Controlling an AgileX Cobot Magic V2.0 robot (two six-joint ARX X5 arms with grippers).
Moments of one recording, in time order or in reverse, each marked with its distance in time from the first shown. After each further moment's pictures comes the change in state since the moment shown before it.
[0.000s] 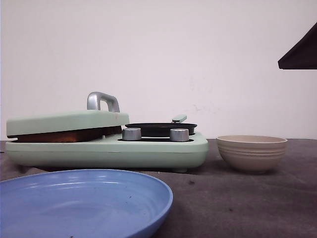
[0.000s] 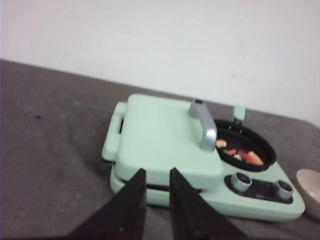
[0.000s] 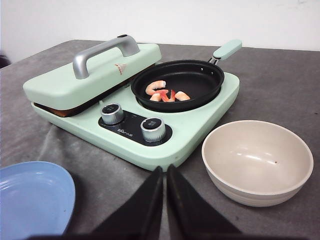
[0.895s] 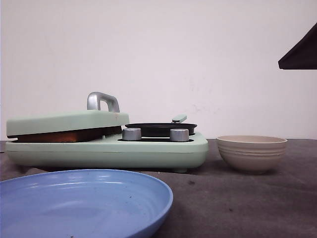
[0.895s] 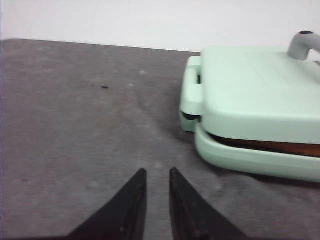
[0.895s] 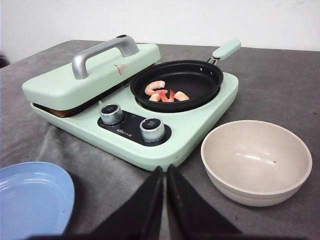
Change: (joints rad) left arm 0.299 -0.001 -0.443 0.384 0.081 0.238; right arm 0.000 0.000 0.000 0.000 0.000 0.000
